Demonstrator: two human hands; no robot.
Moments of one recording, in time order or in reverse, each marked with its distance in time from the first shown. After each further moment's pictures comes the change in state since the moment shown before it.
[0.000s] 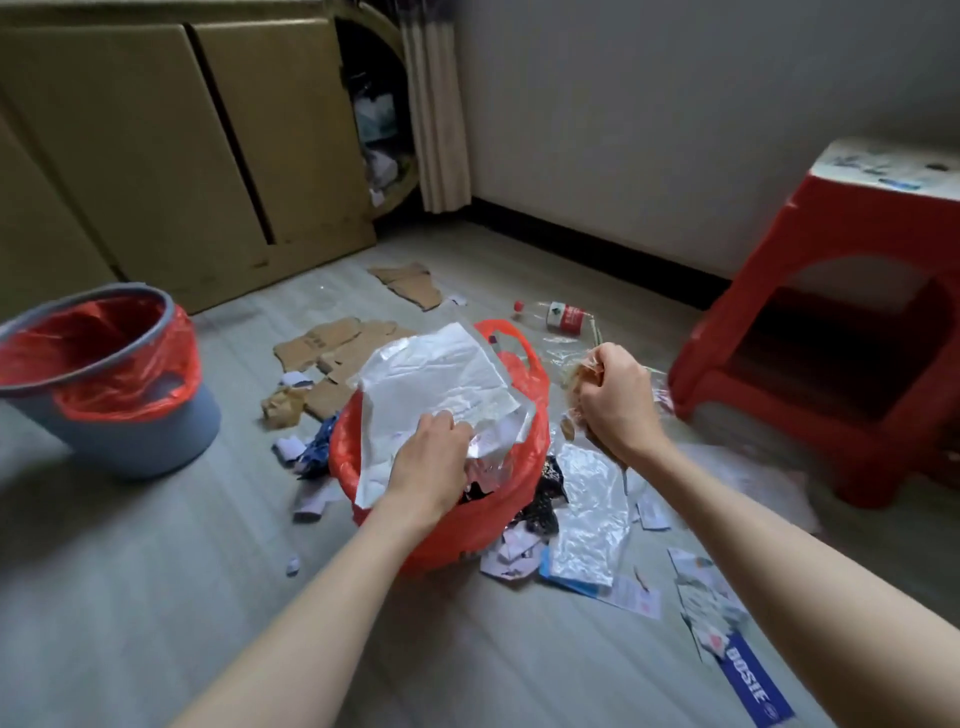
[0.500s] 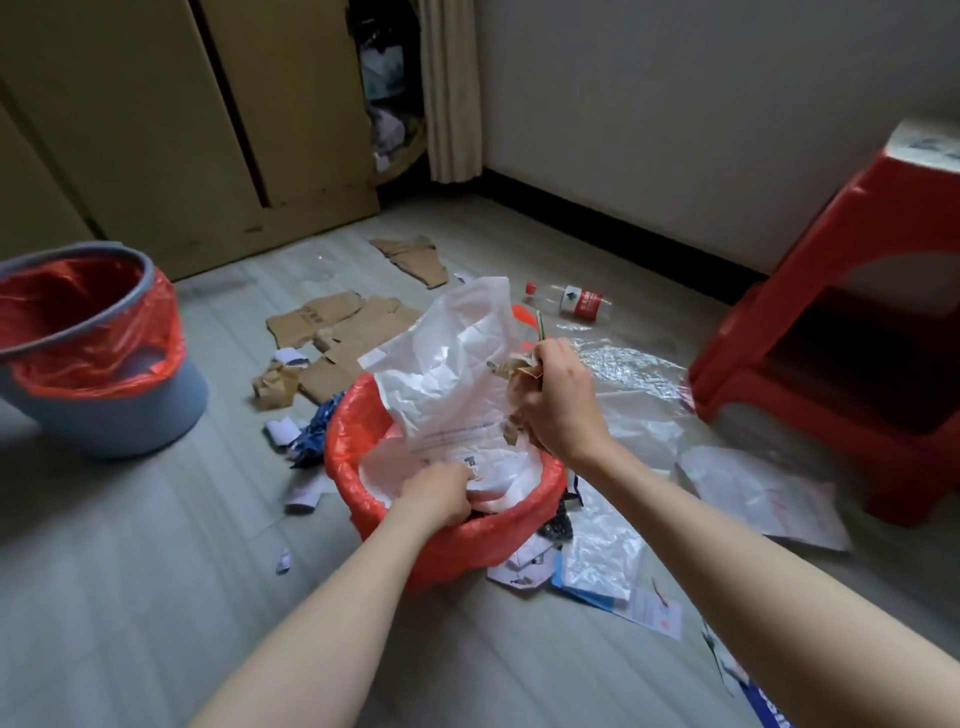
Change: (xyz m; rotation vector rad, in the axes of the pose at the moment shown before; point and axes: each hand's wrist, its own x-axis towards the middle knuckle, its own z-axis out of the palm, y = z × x) left_hand 0.034 -0.030 0.065 -0.101 -0.504 -0.109; right_hand 0.007 -0.024 0.081 0.001 -0.136 -0.173
